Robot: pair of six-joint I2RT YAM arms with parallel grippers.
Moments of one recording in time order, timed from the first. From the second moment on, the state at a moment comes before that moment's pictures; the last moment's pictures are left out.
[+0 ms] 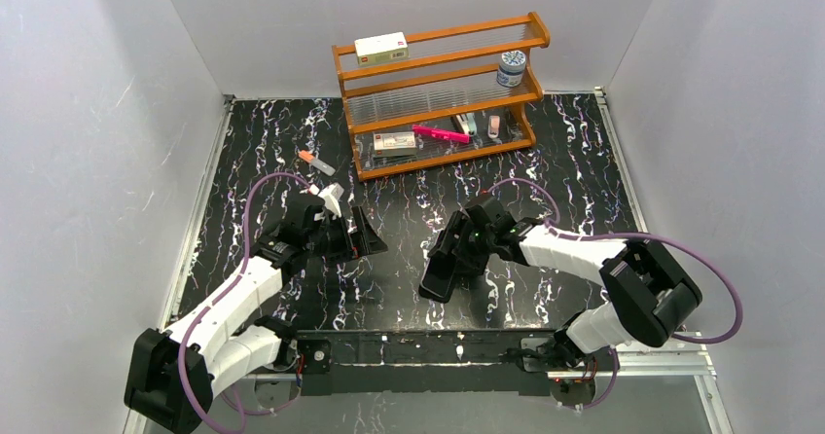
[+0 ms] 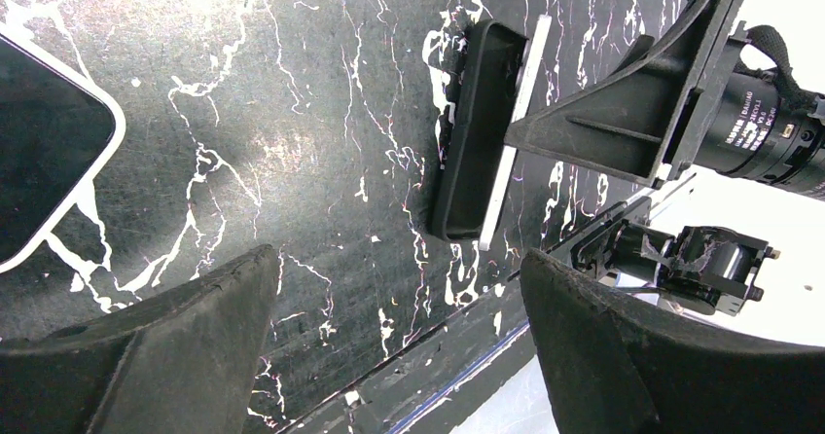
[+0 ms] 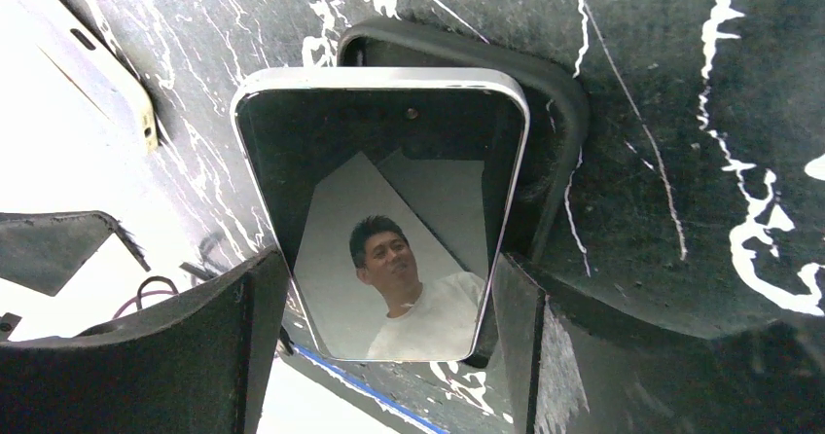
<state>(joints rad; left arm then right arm) -0.43 0.97 0.56 -0.35 0.38 -0.68 0.73 1.43 0.67 -0.19 -0.21 1.12</state>
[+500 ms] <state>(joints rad) -0.43 1.00 0.61 -0.39 0.38 -0.66 0.73 1.35 0.68 -0.30 -0.23 1.10</state>
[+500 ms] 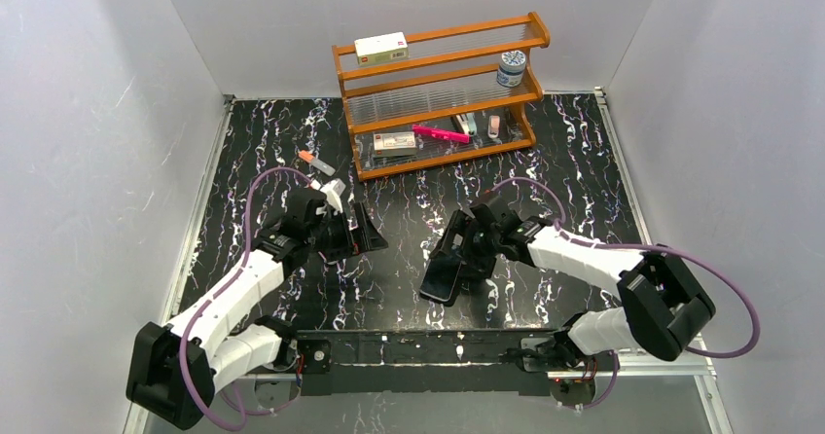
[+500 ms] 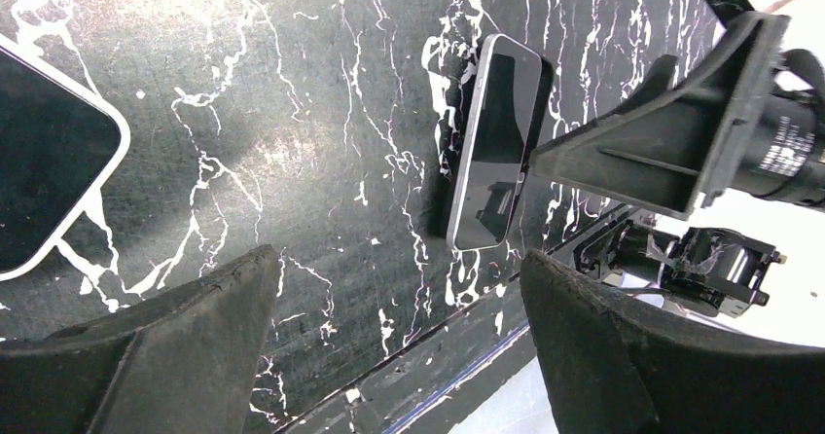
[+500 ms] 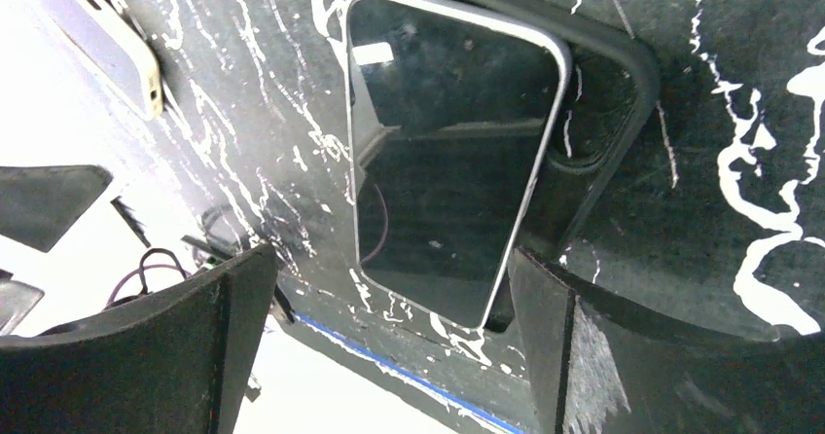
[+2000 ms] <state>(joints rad) -0.79 1.54 0.68 0.03 0.26 -0.74 0.64 1.16 0.39 -0.09 -0.25 1.06</state>
